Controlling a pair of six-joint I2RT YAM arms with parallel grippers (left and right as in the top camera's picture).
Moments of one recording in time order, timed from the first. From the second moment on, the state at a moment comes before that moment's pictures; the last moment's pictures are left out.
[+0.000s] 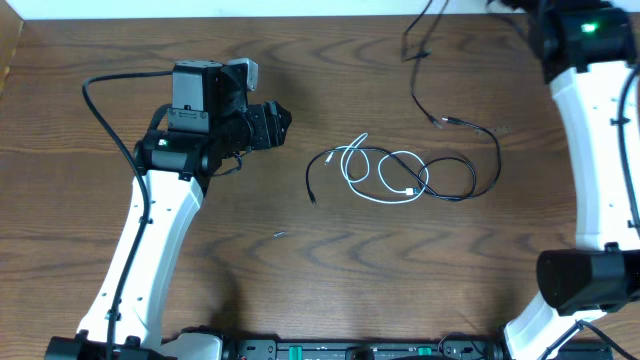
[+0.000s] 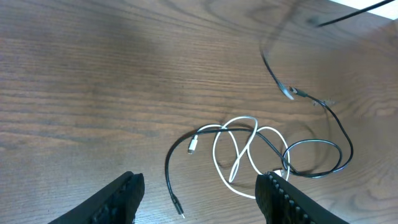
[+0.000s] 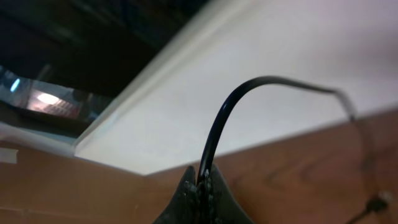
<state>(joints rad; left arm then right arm) -0.14 1.42 1.26 -0.68 0.36 -0.27 0.08 1.86 2.13 -0.52 -0.36 0.77</state>
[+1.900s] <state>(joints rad) -0.42 1.59 1.26 -0.58 0.36 -0.20 -0.56 2.04 2.28 -1.39 -0.49 0.16</state>
